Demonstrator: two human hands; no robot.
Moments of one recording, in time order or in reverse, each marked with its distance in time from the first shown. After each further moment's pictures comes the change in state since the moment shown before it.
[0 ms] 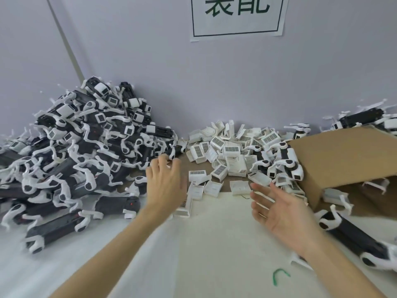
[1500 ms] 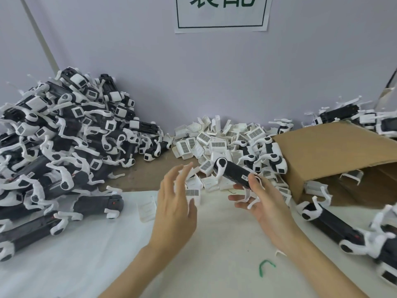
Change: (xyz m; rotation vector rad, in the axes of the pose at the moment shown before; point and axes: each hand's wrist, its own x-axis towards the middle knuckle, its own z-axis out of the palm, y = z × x) left_hand -0.069 0.051 -0.006 -0.622 0.080 0.139; right_hand -0.011 0.014 0.023 -0.312 0.147 -0.398
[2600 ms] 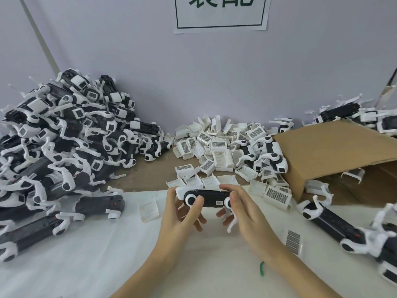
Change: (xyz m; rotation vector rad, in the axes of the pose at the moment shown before) left_hand -0.019 0.018 -0.004 -0.924 -0.046 -0.552; right_hand -0.028 0.025 0.019 -0.527 -0.159 -0.142
